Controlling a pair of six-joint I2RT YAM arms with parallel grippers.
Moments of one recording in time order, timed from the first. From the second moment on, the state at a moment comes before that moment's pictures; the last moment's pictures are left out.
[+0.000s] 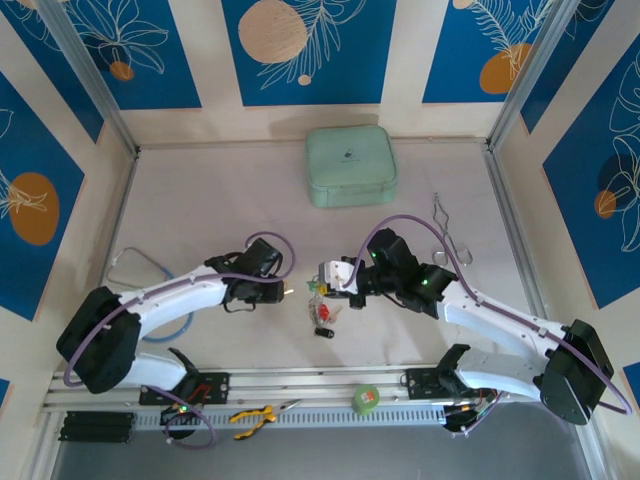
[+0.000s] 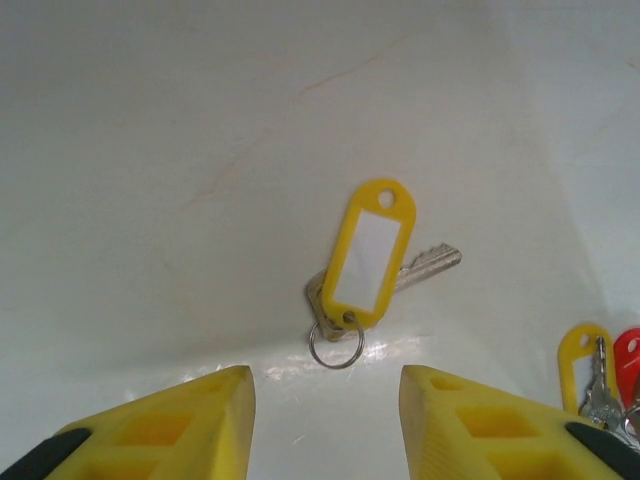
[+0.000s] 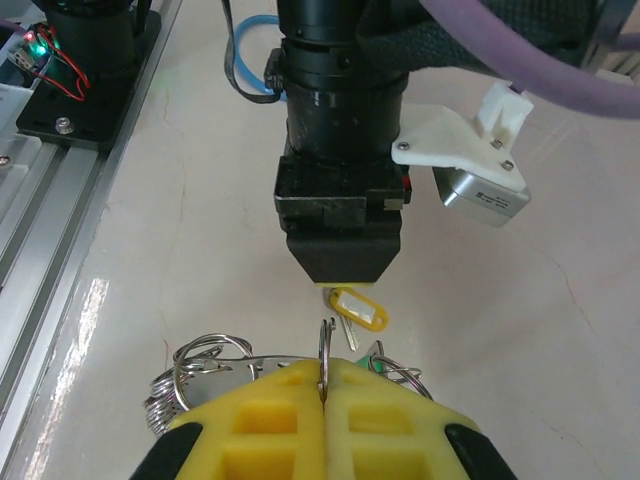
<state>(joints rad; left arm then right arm) -0.74 1.37 0.76 -0.56 -0.04 -0.68 0.80 1.07 0.70 -0.23 -0.52 -0.65</state>
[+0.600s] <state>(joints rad) -0.71 1.34 0.91 -0.74 -0.07 0.47 0.82 1.05 0.70 -0.27 -0.51 -0.66</state>
